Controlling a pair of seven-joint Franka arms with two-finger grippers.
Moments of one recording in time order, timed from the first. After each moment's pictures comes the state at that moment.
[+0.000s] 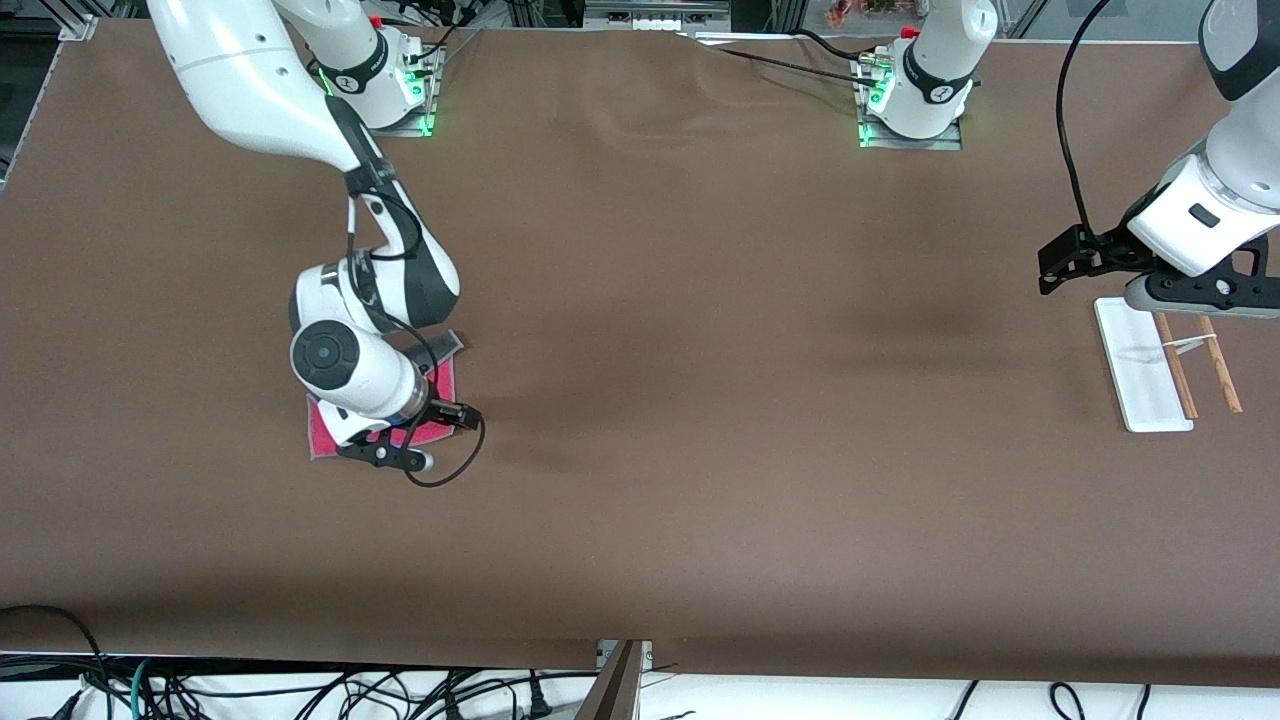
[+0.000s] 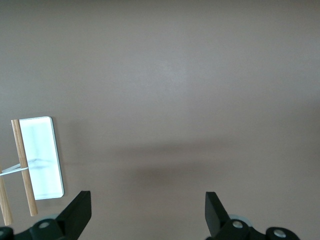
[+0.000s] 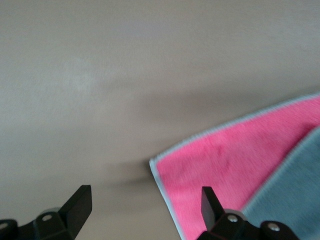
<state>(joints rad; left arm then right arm) -0.01 0.02 -0.06 -1.70 0.02 1.73 -0.01 0.31 0.70 0.01 -1.59 0.02 2.30 0.51</state>
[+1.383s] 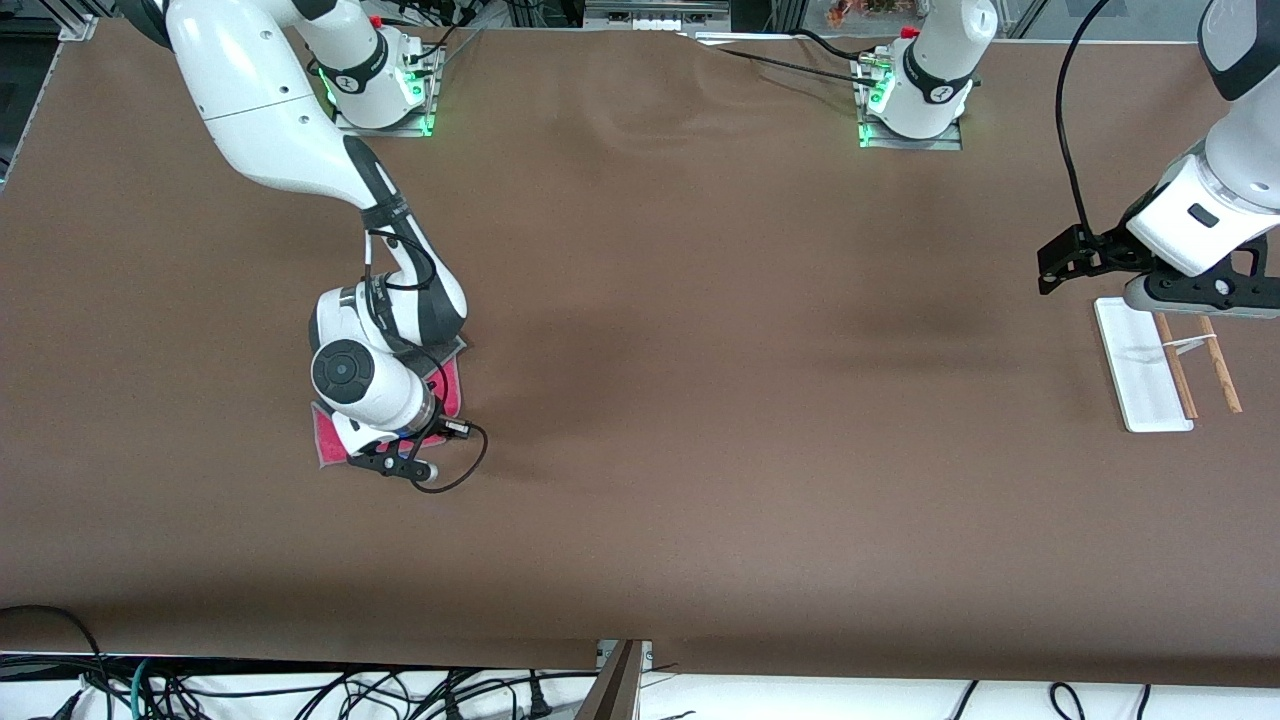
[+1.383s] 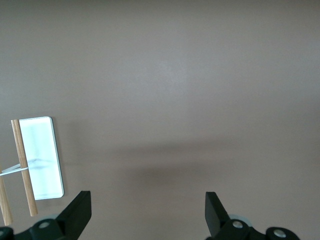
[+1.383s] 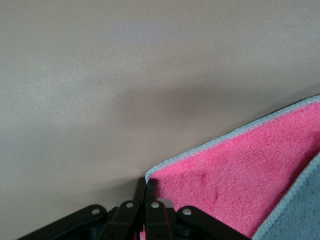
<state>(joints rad) -0.01 0.02 -0.06 -1.70 0.02 1.73 -0.01 0.30 0.77 0.00 -1.59 0.02 2.36 0.51</state>
